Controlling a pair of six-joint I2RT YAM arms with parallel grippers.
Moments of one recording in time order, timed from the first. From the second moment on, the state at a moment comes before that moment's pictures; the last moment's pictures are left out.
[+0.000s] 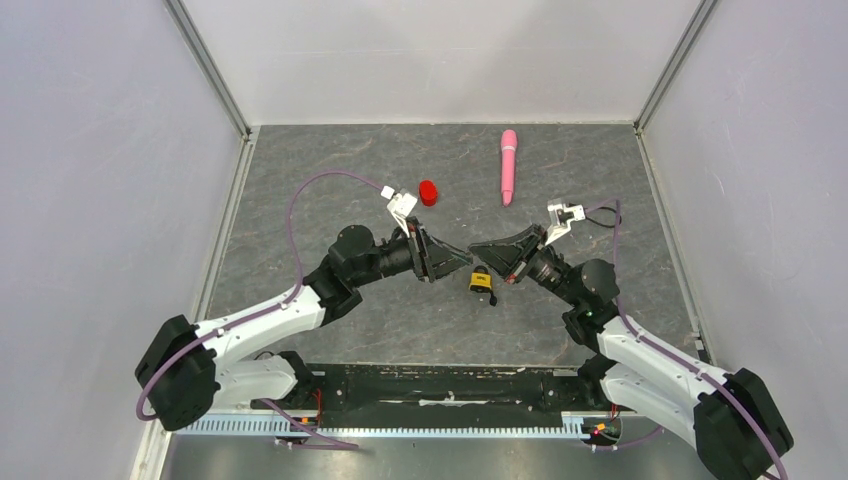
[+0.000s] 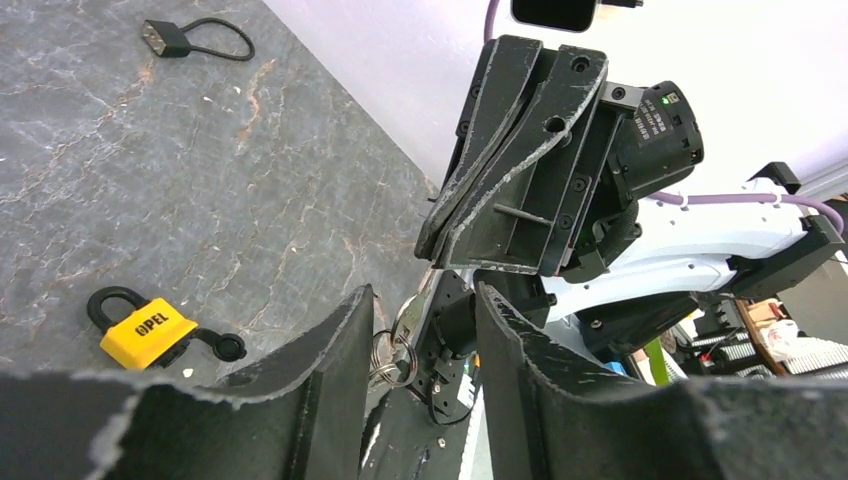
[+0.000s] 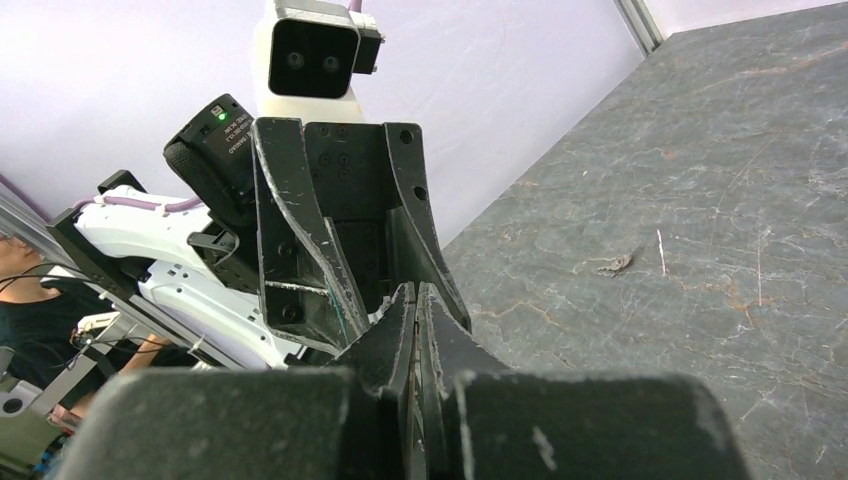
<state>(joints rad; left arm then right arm) -0.82 1.15 0.65 0.52 0.38 -0.74 0.56 0.90 0.30 0.91 -0.43 0.84</state>
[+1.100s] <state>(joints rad) -0.82 1.15 0.60 0.60 0.40 -0.82 0.53 0.90 0.27 0.98 -0.46 0.89</state>
